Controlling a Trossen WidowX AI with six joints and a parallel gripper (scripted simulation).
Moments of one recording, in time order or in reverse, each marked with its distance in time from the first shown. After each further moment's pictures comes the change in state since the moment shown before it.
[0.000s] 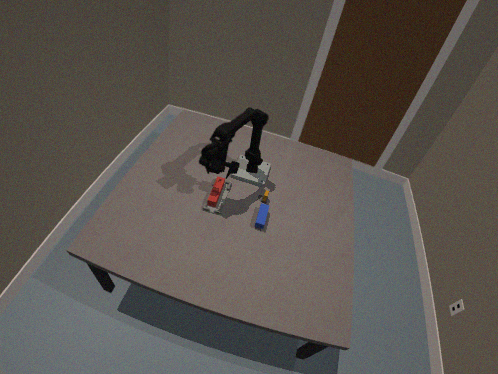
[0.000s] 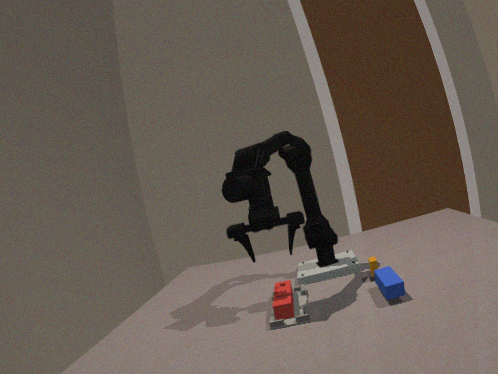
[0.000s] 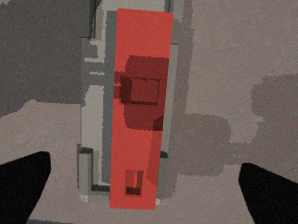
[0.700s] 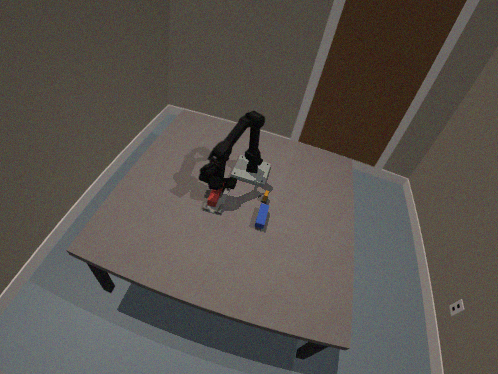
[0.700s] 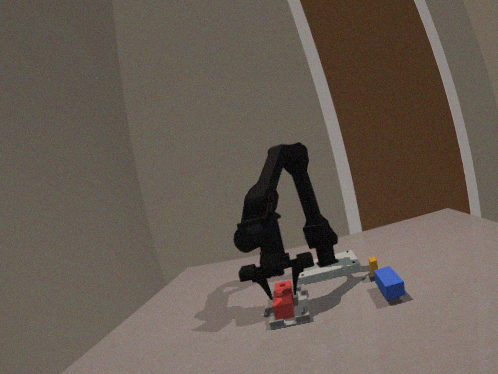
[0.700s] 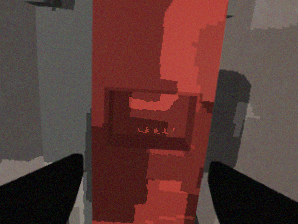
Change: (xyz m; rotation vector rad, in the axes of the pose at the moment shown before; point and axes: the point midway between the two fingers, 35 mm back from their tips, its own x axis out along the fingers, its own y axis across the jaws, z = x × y) arm 0.108 0.005 -0.009 0.006 0.028 0.016
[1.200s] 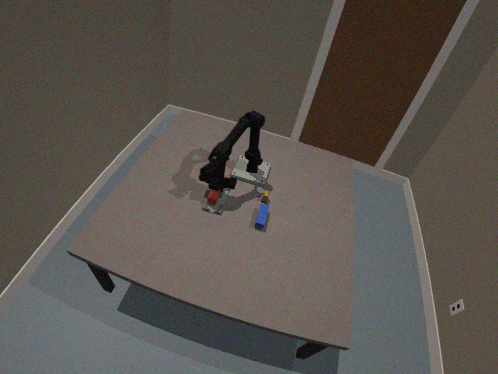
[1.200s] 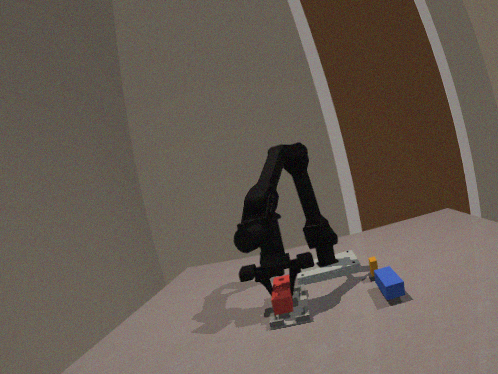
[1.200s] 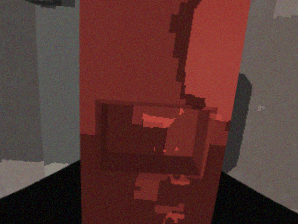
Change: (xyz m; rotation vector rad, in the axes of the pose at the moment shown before) arm 0.000 0.000 0.000 0.000 0.001 0.000
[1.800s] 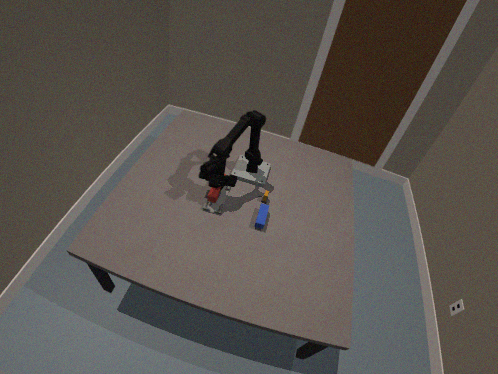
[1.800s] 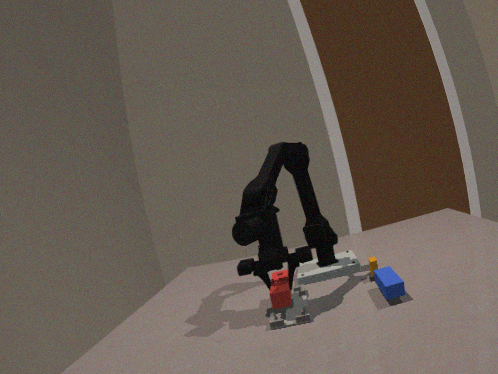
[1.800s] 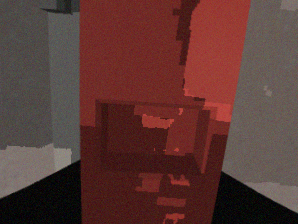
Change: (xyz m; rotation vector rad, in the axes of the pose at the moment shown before) arm -0.017 0.000 0.001 0.000 -0.003 -0.002
